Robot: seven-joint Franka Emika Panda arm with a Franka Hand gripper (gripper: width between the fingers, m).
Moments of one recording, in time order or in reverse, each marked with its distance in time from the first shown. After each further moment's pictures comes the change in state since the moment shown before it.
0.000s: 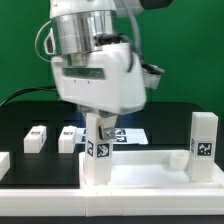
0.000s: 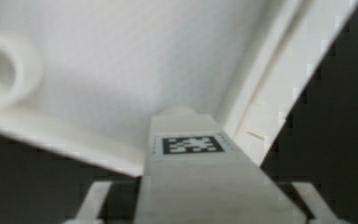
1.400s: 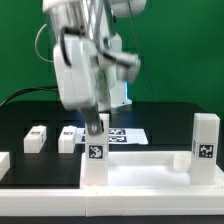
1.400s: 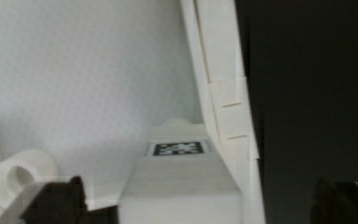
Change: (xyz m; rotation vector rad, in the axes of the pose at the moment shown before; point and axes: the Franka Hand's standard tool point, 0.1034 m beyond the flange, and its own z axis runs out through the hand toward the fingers) arm -0.005 -0.011 -0.027 0.055 -0.016 0.411
